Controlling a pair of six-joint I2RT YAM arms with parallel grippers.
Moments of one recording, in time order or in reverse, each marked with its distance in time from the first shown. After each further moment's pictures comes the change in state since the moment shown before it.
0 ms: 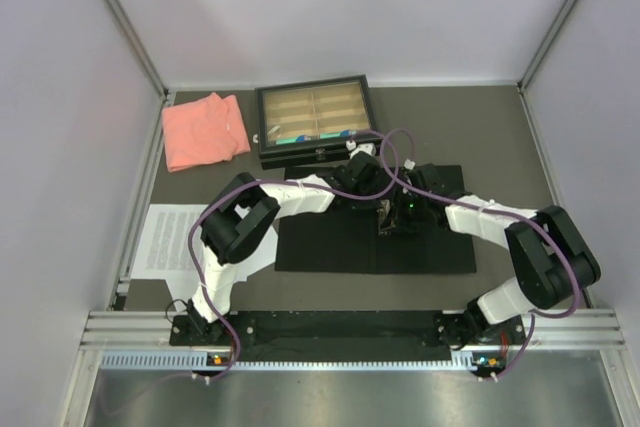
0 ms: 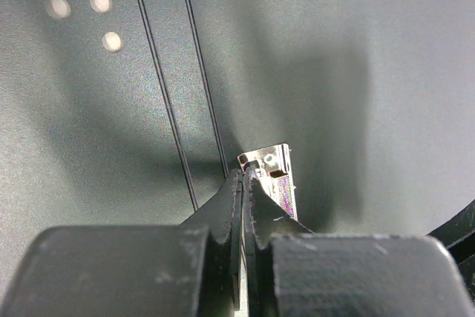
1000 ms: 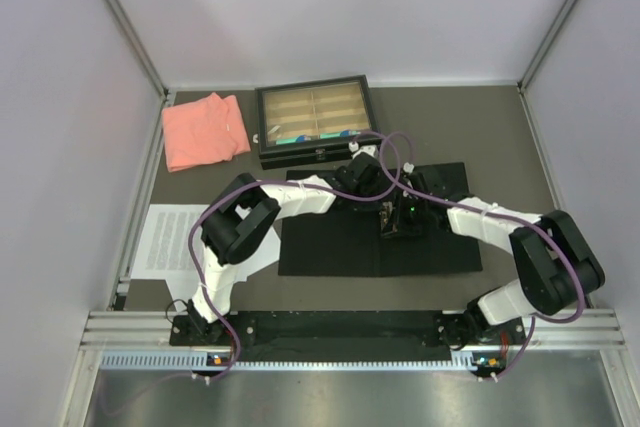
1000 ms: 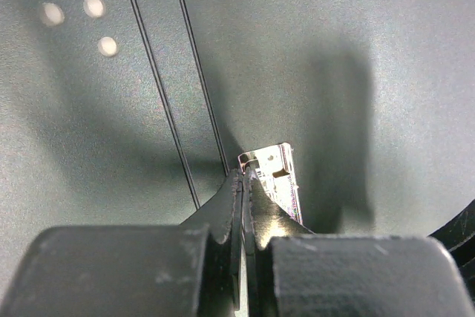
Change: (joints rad) left arm -0.005 -0.001 0.003 -0.009 0.022 0.000; right arm 0.001 -0.034 -0.013 -0.046 -0.001 -0.041
